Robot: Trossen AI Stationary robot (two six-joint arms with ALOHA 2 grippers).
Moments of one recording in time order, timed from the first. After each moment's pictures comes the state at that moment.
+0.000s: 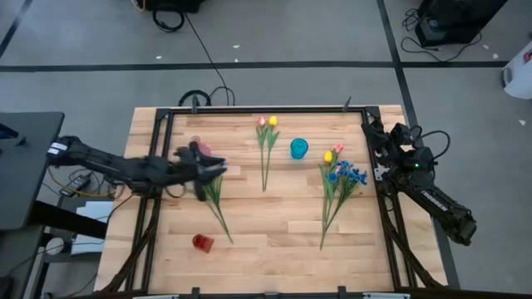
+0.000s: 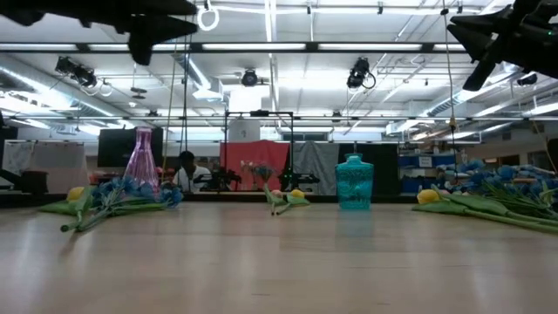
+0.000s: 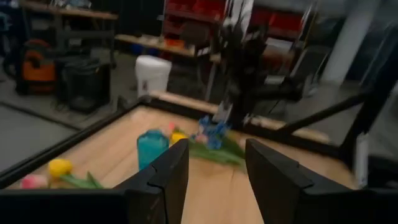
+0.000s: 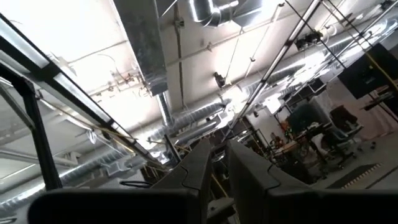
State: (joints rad) left arm -0.24 0.81 0.47 0.31 -0.51 -0.22; right arm -0.83 0.02 0.01 0.65 -0.35 0.84
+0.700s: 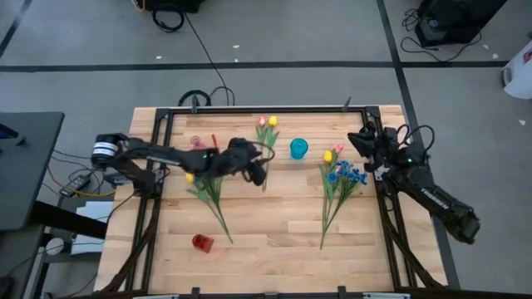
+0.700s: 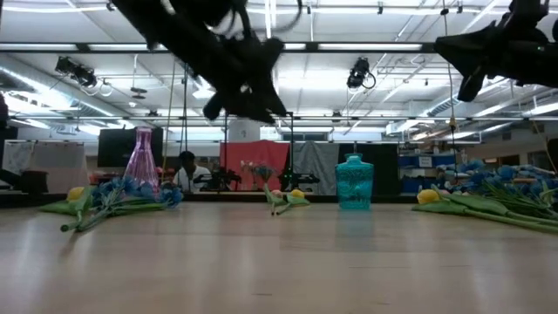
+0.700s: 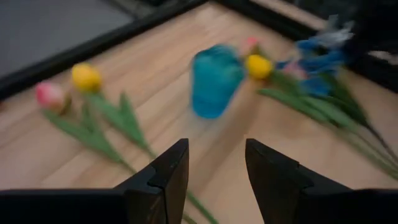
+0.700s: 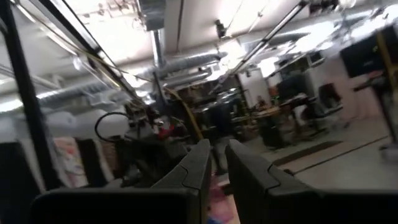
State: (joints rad) left arm 0.06 1.56 0.92 0.08 -0.42 -0.48; right arm -0.82 0.08 0.02 0.51 -0.49 0.53
